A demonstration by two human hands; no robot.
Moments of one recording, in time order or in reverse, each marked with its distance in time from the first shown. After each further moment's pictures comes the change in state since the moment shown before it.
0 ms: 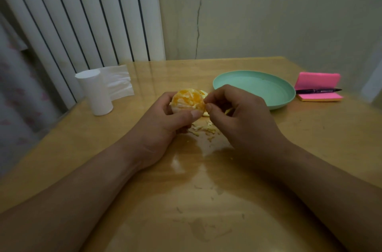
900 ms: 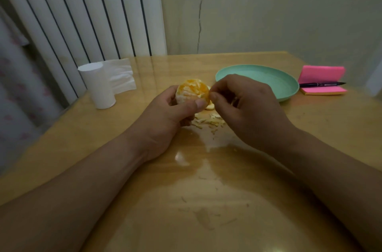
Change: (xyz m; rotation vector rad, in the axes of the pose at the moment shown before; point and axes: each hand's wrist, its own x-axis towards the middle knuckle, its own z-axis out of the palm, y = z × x) left_hand 0.002 -0.002 -0.002 0.028 -0.054 0.018; right_hand 0.003 0.000 -0.005 -0.176 0.015 -0.155
